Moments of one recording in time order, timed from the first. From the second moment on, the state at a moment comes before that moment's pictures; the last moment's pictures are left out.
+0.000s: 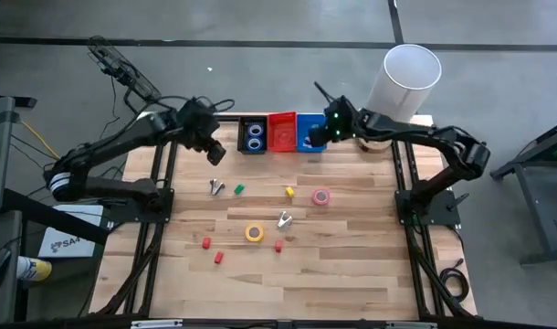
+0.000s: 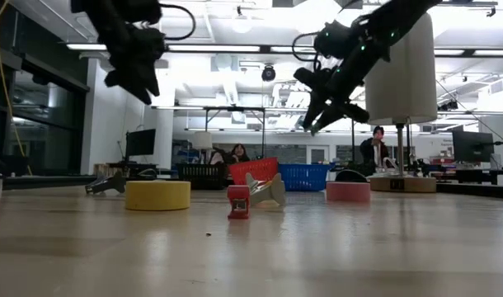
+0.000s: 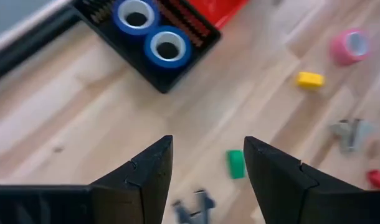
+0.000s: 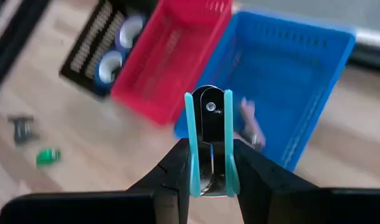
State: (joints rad) left arm 0.61 1.08 1.00 -0.83 0.11 -0.23; right arm -0.58 1.52 1.03 -0.32 -0.04 0.58
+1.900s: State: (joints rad) left arm 0.61 0.76 0.84 -0.68 0.12 -0.39; right arm -0.64 1.78 1.03 -0.11 -0.09 0.67
